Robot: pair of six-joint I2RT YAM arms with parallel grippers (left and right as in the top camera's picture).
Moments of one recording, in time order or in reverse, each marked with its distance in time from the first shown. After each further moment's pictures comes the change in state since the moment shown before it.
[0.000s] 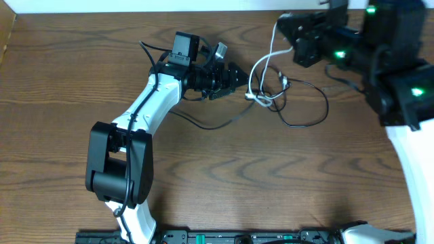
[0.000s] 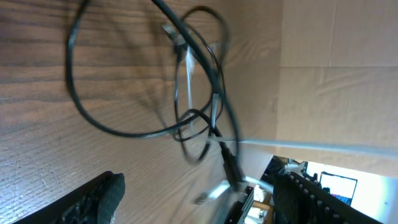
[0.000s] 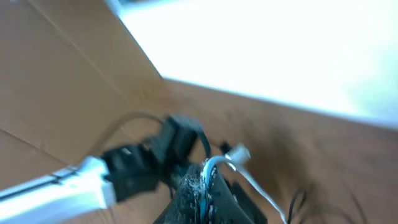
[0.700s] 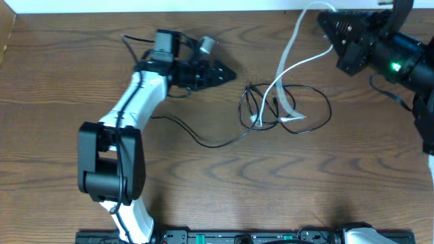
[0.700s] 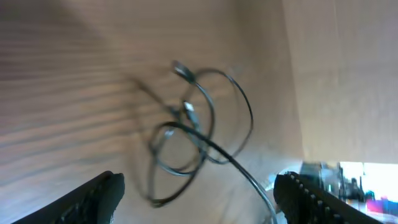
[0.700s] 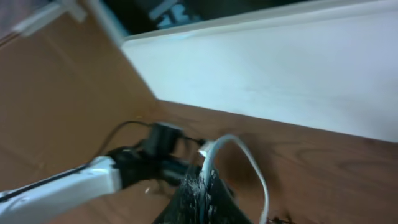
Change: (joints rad) left arm 0.139 0.000 0.000 -0.011 0.011 0.242; right arm -0.159 -0.098 0.050 -0.092 -0.072 0.028
